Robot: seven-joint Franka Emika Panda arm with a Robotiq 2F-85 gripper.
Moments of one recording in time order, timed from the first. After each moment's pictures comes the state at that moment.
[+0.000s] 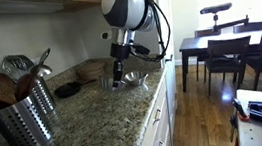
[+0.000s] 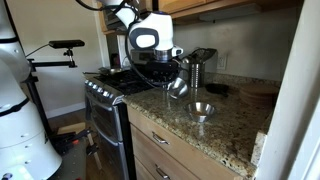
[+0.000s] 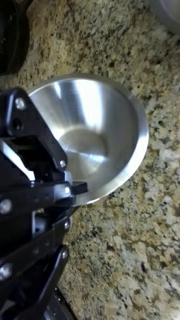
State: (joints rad) arm 0.02 0.07 0.09 -2.32 0.51 2.61 -1.08
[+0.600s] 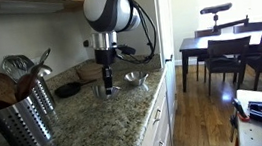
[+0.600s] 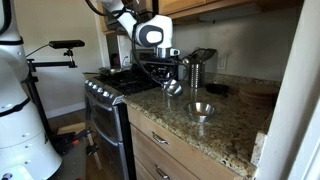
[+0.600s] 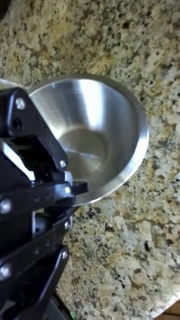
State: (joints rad) arm 0.06 0.17 0.13 -2.15 0.21 2.42 -0.81
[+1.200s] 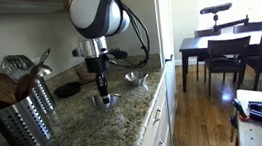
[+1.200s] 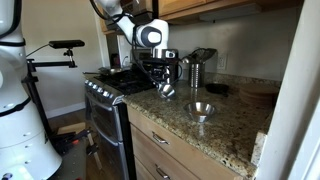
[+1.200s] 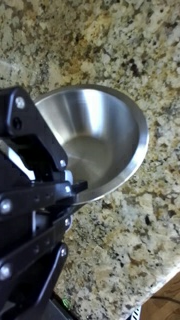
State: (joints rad) arm 0.11 0.23 0.17 -2.07 0.09 2.30 -0.63
